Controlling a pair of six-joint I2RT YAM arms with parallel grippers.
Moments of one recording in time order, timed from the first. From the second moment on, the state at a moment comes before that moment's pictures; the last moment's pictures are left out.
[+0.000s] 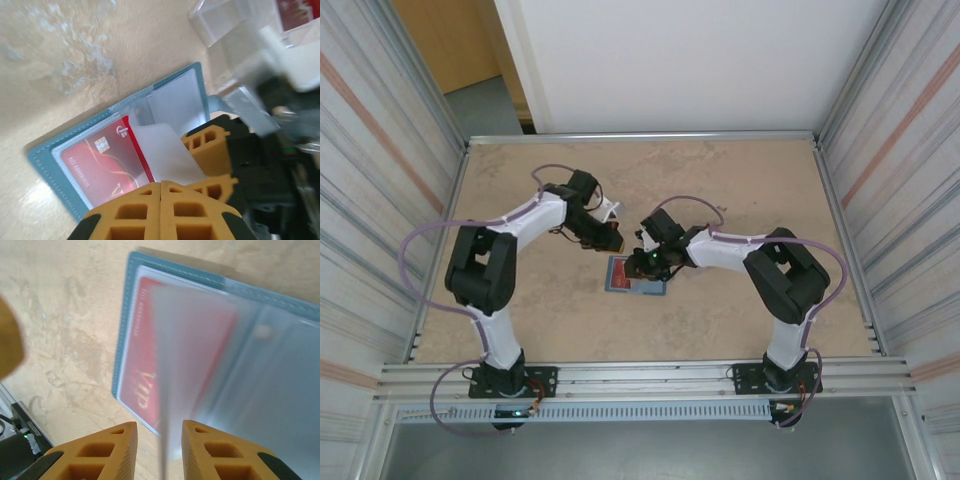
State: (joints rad) left arm -0.40 1.83 1.31 -0.81 0.66 -0.07; right arm 0.76 1.84 1.08 -0.26 -0.45 0.73
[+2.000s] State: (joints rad) left arm -0.72 2.15 1.97 -0.92 0.39 0.13; right arm 0.20 1.38 1.15 -0.87 -0.08 0.20
